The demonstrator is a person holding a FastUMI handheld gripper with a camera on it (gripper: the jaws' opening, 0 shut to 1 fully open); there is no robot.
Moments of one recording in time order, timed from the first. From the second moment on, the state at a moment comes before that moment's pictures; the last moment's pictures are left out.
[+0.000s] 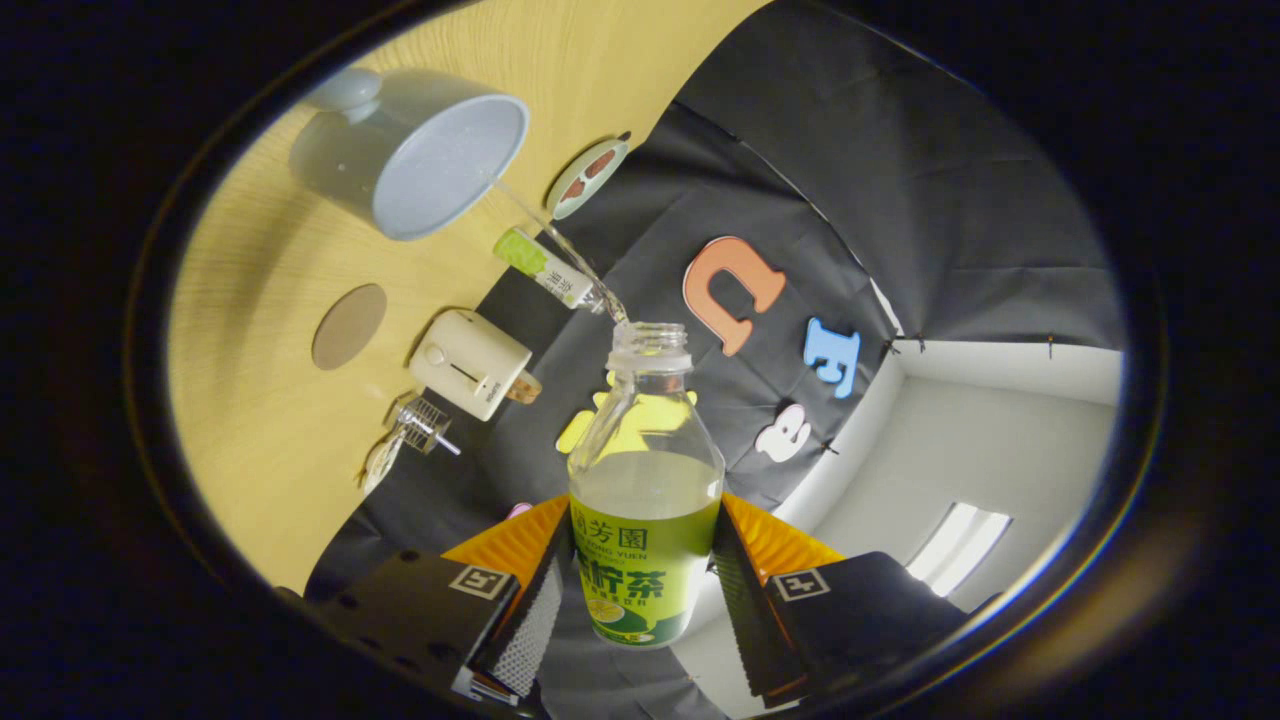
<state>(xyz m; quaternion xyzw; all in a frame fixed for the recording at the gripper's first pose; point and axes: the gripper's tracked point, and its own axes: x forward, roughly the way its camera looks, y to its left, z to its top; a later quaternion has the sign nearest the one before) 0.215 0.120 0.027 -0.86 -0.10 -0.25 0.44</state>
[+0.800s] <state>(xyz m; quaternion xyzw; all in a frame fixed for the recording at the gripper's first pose) 0.201 0.140 0.040 -0.87 -0.14 -0.28 0.39</state>
